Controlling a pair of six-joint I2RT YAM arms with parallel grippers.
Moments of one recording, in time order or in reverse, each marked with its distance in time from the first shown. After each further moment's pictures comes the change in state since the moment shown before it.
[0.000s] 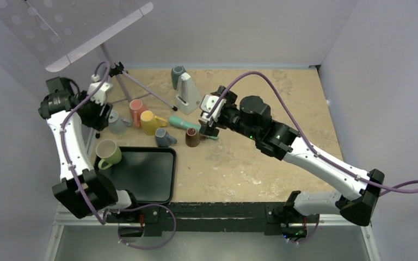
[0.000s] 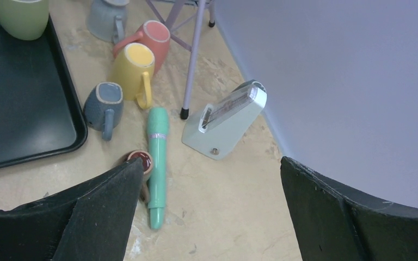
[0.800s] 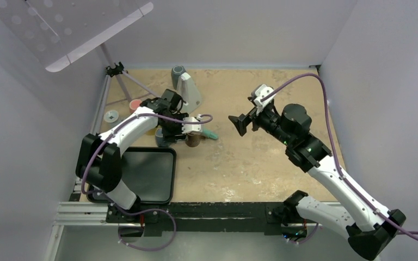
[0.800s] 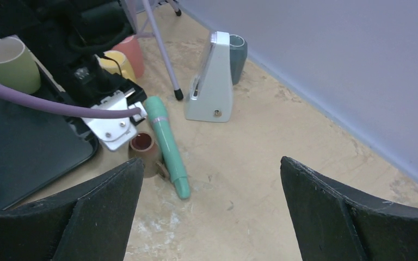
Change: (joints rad) left arm -0.982 0.233 -0.152 0.220 -0.153 0.239; right arm -0.320 -0.297 -0.262 0.038 -0.146 0.401
